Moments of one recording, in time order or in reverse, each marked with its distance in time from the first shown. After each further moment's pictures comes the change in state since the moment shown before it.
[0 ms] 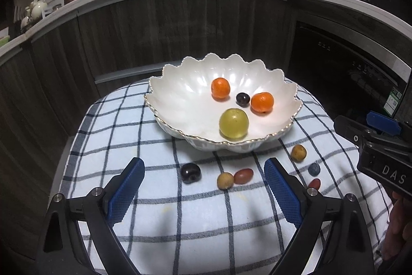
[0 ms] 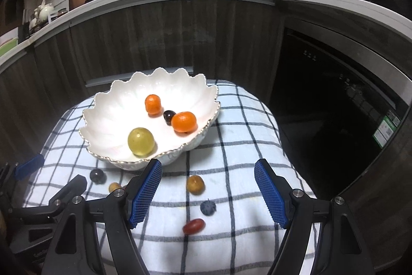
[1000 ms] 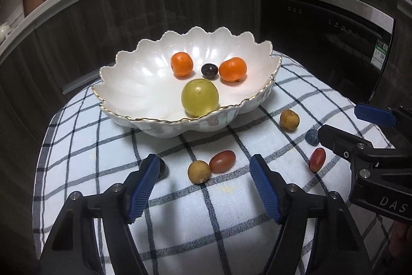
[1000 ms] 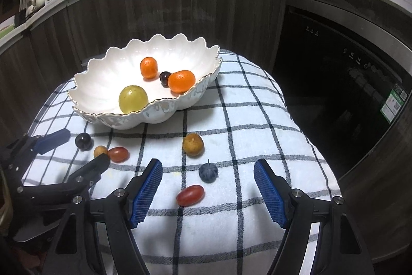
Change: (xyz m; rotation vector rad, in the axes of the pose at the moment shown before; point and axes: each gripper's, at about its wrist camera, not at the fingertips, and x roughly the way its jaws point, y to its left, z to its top) left arm 0.051 -0.028 -0.023 0.189 0.065 -0.106; right arm 0.028 0.003 -0.045 -0.011 0.092 0.002
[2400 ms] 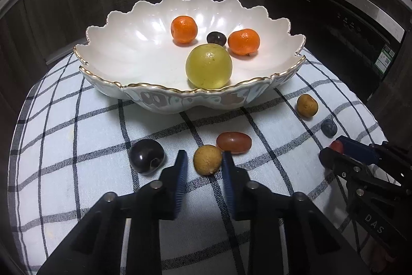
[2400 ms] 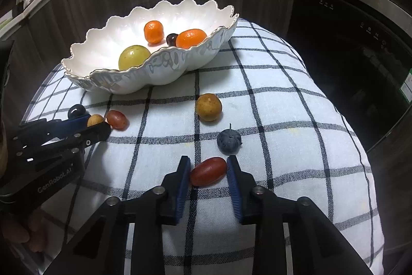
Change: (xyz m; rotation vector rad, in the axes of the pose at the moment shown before) left arm 0.040 0.023 -0.006 -0.083 0.136 -0.102; right arm 0.036 0.013 -0.023 0.008 0.121 0.046
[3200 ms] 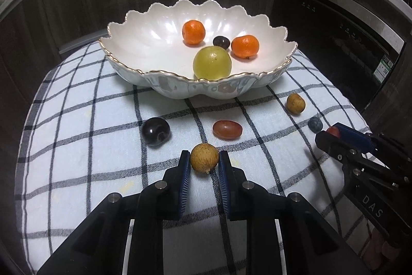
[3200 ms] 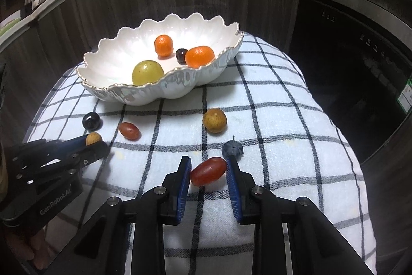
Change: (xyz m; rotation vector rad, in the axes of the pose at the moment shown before) left arm -0.034 -0.002 -0.014 -0.070 -0.015 0.028; right arm -0.023 0.003 0.005 -0.026 -0.059 0.018
